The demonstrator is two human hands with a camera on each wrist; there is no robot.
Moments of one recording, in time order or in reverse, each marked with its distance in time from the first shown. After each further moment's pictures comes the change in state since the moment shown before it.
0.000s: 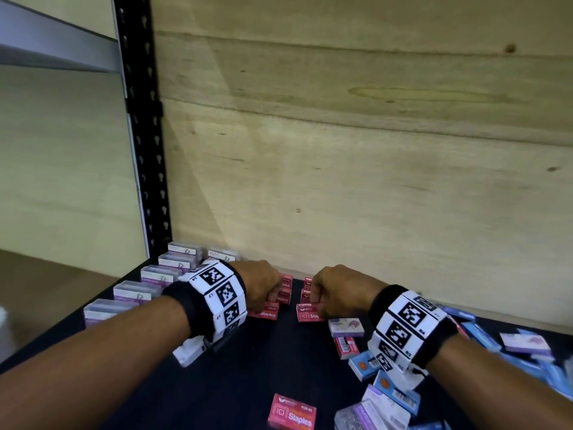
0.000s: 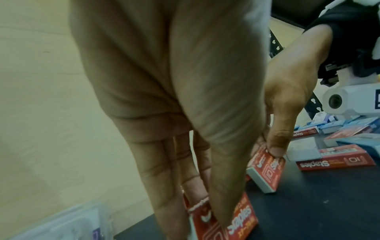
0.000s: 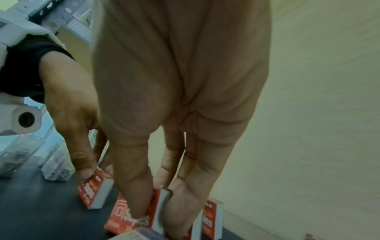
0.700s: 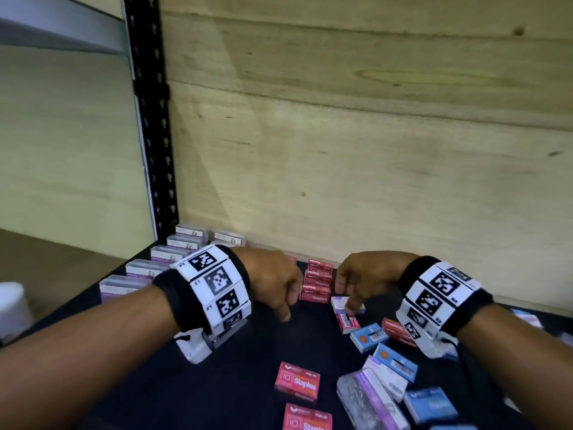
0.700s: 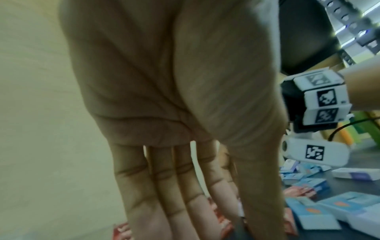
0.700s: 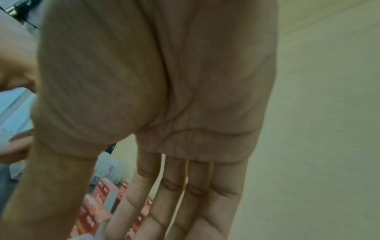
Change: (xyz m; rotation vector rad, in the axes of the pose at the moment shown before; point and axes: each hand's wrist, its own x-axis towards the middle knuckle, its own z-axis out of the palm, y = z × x) left_hand -0.039 0.023 -0.003 -0.120 -0.042 0.134; right_hand -0.023 0.019 -0.015 -0.036 -0.228 0.081
